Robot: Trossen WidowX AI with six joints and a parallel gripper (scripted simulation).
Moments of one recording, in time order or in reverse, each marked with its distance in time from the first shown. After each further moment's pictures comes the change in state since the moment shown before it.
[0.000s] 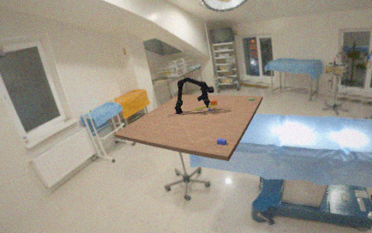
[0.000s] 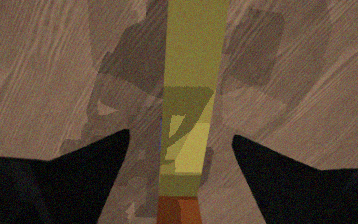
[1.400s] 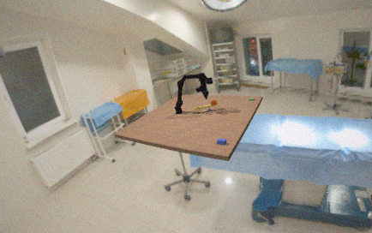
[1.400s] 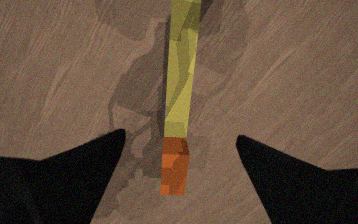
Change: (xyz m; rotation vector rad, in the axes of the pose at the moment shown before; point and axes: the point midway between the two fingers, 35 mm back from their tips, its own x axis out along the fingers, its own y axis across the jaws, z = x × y) arm -0.099 0.000 0.000 0.000 -0.001 -0.001
